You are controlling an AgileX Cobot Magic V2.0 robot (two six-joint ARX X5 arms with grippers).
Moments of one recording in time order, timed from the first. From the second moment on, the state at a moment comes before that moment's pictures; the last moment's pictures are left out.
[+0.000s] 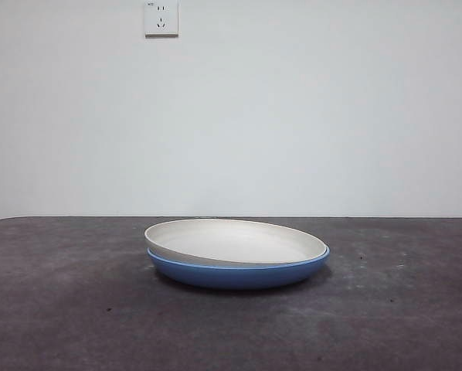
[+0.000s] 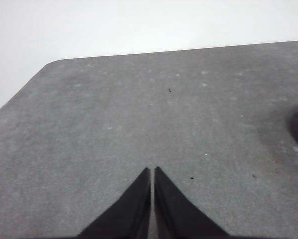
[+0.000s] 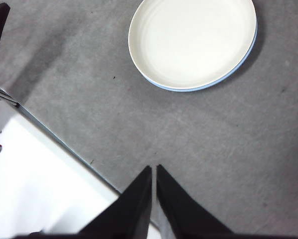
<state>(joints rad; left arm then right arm) 0.02 0.01 0.03 -0.18 0.07 0.09 0.51 0.77 1.00 -1.04 -0.34 0.19</state>
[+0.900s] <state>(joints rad) 0.02 0.01 0.03 -0.18 0.07 0.09 0.00 0.19 0.23 -0.02 -0.12 0.05</state>
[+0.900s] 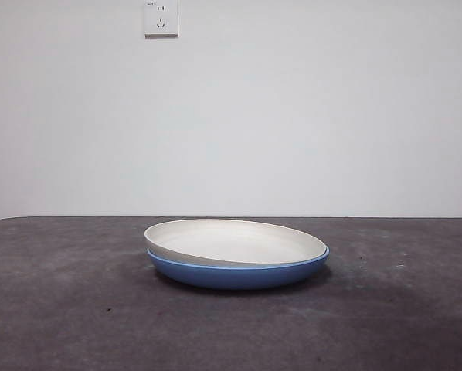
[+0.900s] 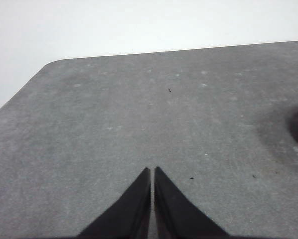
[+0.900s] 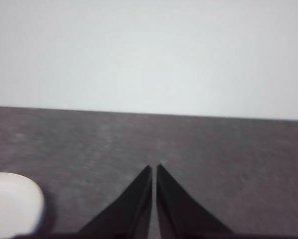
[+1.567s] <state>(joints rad) 0.02 0.01 0.03 -0.18 0.07 0.09 0.00 0.01 0.02 -0.10 -0.05 0.05</state>
